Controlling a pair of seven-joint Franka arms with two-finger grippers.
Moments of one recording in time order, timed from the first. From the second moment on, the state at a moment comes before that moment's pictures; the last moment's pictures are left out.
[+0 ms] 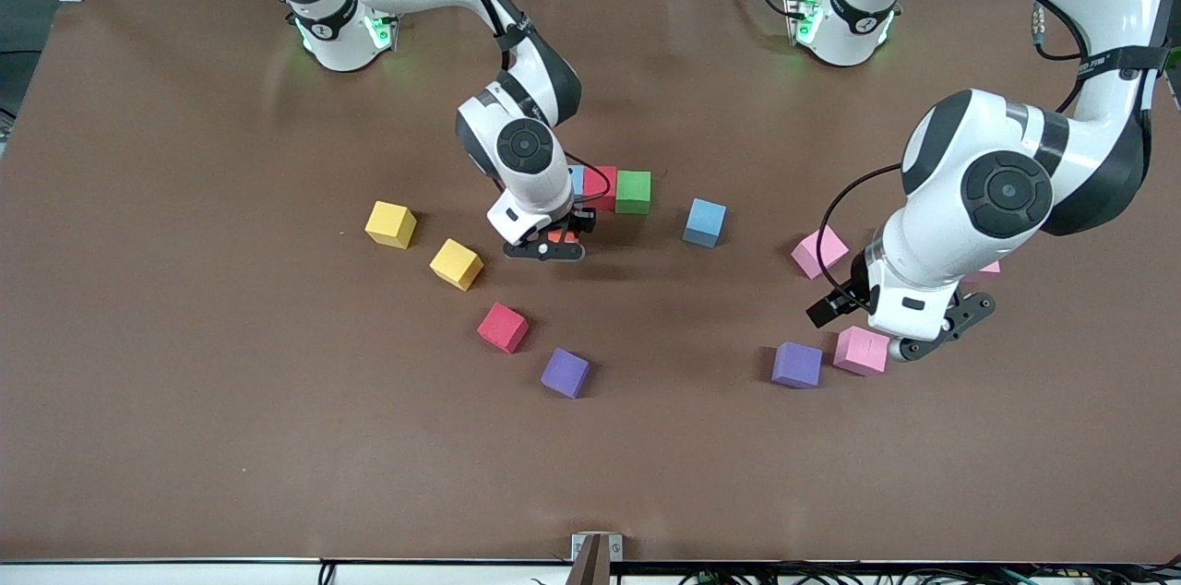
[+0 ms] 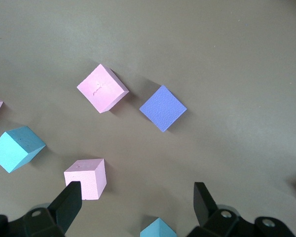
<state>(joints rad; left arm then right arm) 0.15 0.46 -0.54 -1.51 0.25 1.89 -0.93 0.81 0.60 -0.05 -1.75 0.15 2.32 0.72</state>
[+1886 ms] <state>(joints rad) 0.14 0.47 -0.55 -1.51 0.25 1.87 -0.93 0.84 0.63 -0.05 -1.78 0.16 2.37 0.72</state>
